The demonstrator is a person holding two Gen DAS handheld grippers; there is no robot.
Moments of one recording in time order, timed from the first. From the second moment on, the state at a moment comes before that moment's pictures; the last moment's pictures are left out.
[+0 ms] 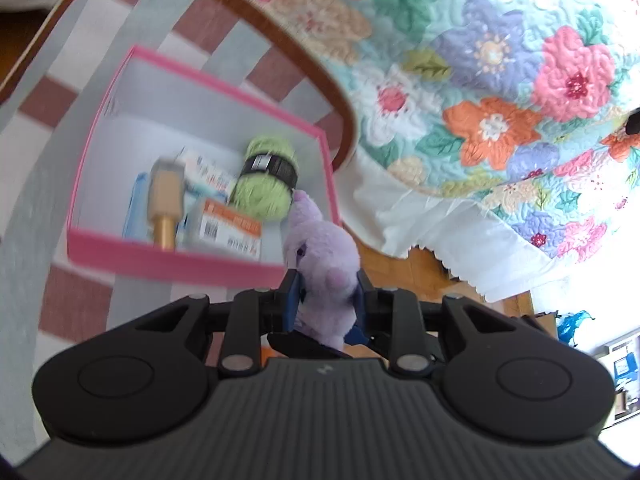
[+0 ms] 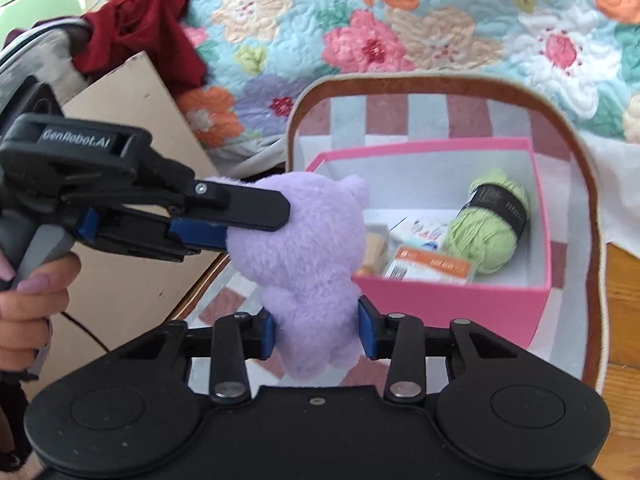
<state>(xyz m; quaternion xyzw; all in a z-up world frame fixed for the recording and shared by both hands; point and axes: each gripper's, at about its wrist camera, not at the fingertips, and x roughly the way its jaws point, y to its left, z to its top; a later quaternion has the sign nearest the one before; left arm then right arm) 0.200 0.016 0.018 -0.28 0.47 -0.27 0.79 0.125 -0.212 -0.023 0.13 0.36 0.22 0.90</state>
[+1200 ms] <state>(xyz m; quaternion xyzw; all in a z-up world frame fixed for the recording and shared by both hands) 0.332 0.015 -0.076 -0.17 0.51 -0.10 0.84 0.254 -0.168 -0.066 -0.07 0.43 0.13 0.89</state>
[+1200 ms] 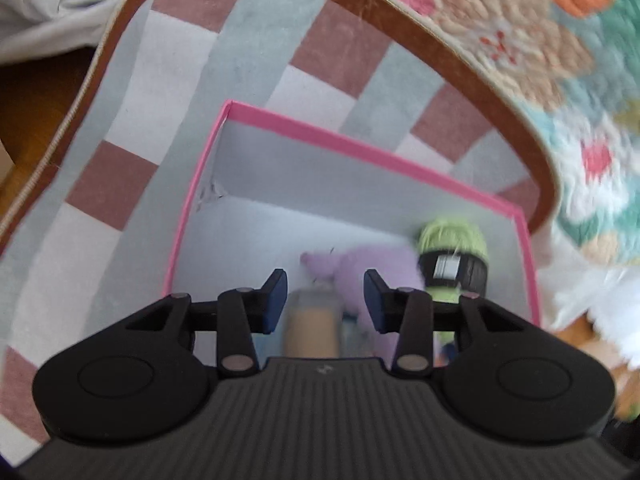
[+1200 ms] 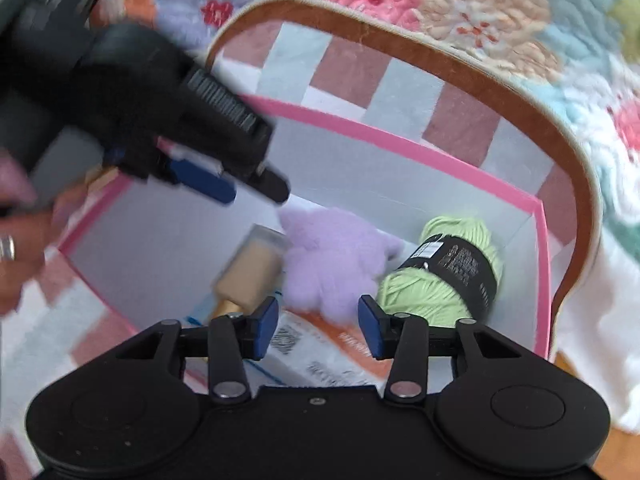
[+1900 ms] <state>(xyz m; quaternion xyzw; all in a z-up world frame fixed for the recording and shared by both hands) 0.184 0.009 0.065 -0.12 0.48 -0.15 0.86 0.153 -0.208 0.047 0.04 0.40 0.11 0.91</state>
